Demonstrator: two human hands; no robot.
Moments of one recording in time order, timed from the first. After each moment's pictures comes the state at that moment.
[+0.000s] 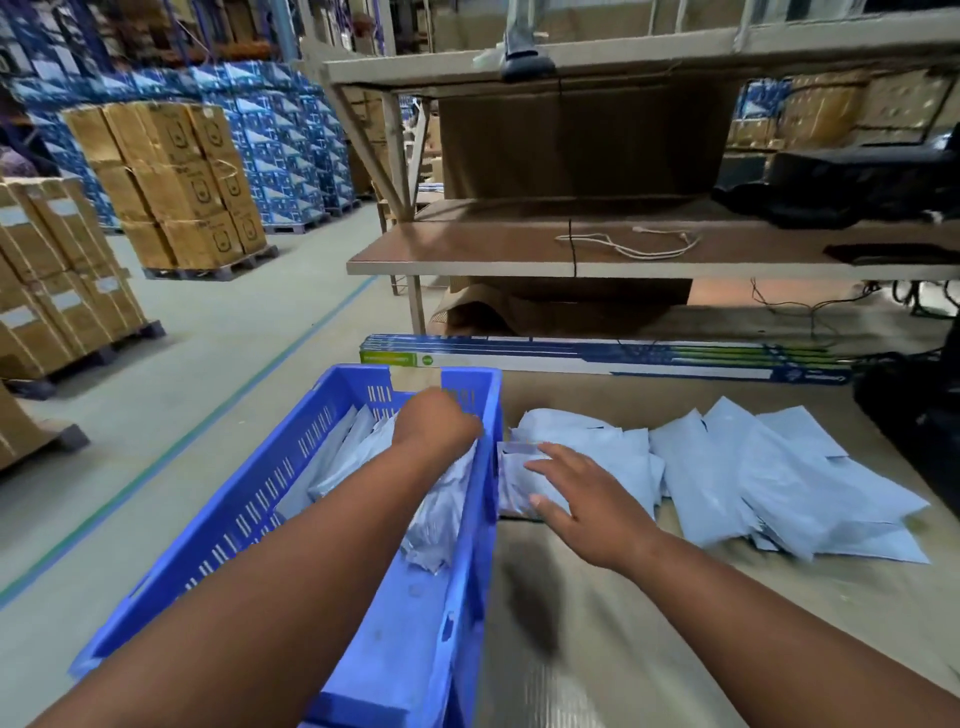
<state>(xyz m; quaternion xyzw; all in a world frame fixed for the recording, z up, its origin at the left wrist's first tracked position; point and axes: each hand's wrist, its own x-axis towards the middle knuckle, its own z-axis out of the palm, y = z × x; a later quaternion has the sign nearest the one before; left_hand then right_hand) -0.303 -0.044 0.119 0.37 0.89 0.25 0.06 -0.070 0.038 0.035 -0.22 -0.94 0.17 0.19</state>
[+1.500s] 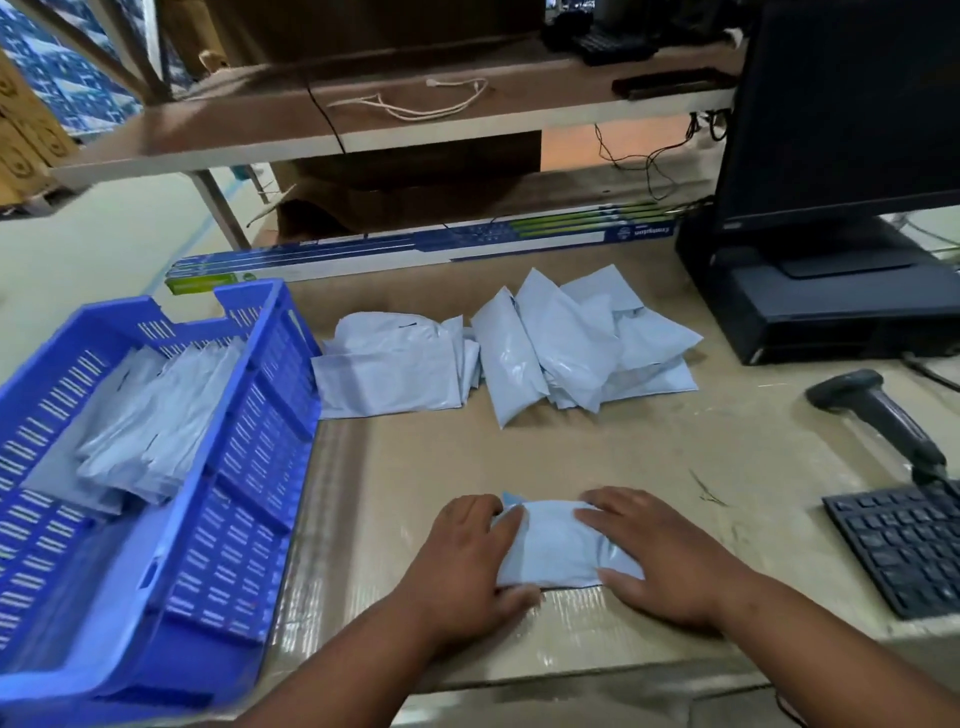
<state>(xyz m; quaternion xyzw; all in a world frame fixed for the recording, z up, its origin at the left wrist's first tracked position) 0.005 -0.083 -0.068 0.77 0.63 0.13 0.04 0.287 0.052 -0.072 -0.30 -0.94 0.19 0.01</state>
